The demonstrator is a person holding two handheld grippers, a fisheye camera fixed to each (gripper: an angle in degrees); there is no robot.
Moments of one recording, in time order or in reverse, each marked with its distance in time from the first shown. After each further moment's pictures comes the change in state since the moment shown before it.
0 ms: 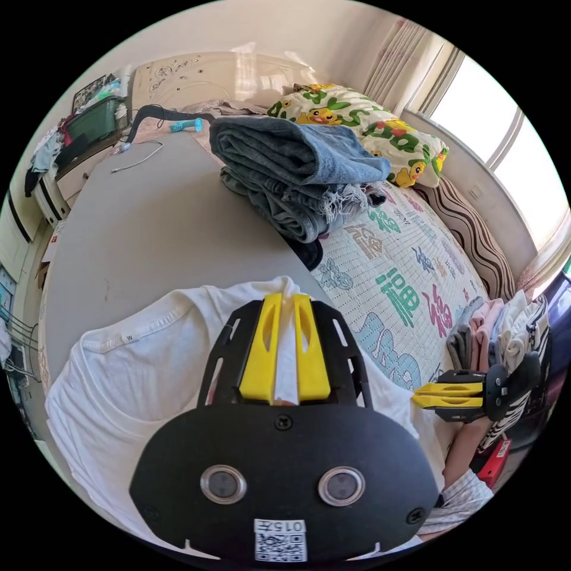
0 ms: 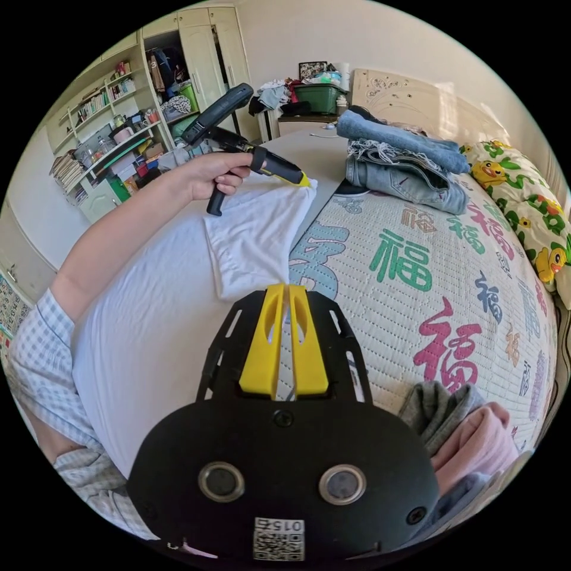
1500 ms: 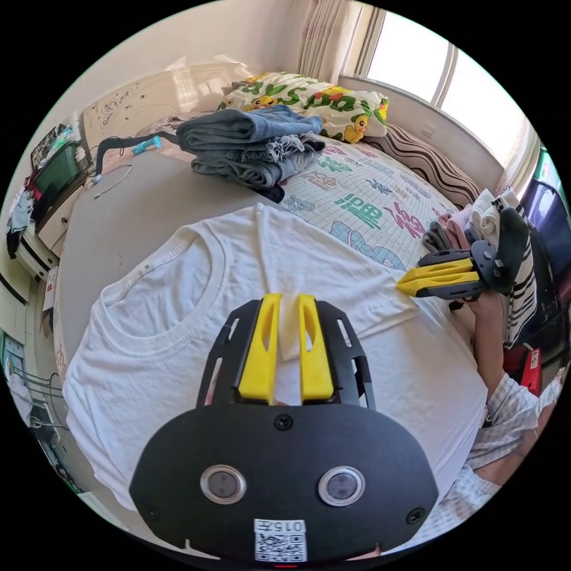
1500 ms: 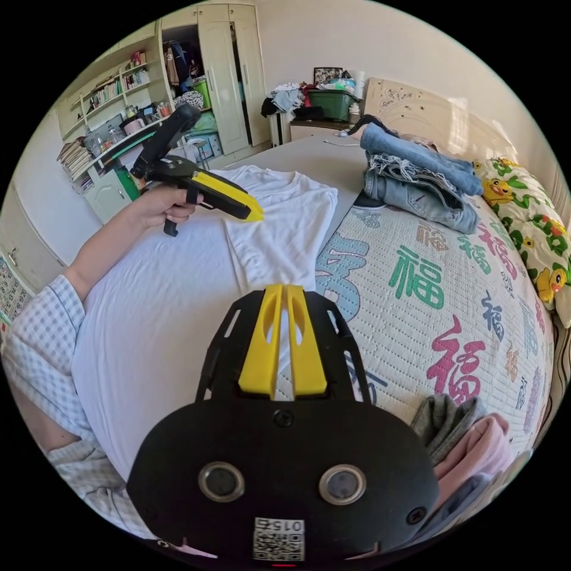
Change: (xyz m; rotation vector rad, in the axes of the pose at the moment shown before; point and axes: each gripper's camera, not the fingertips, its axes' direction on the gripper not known) left arm 0.033 0.065 -0.061 -0.066 0.038 0.252; right arm -0.020 0.020 0.025 0.033 -0.022 -0.063
